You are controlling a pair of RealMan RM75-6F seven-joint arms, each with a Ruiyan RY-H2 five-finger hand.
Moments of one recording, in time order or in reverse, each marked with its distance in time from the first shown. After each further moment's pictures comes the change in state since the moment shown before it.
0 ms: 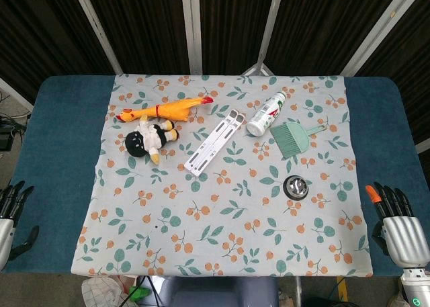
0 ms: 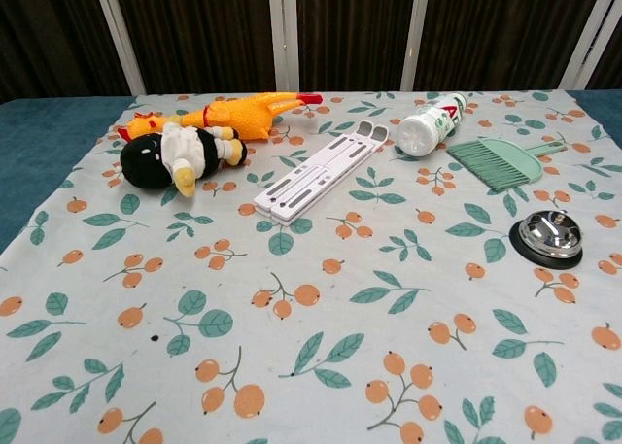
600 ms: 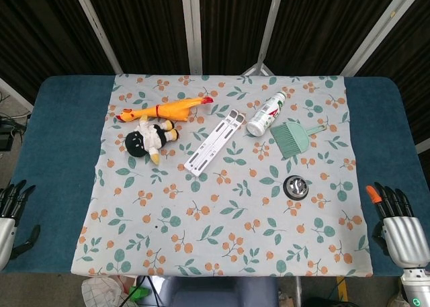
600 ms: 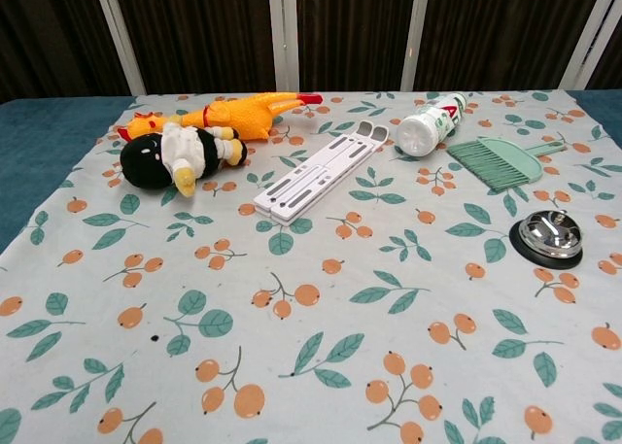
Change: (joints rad) left arm -0.006 -0.007 0.003 0.002 0.009 -0.013 0.011; right arm -0.004 0.002 -0.004 -0.001 -0.001 0.003 -0.002
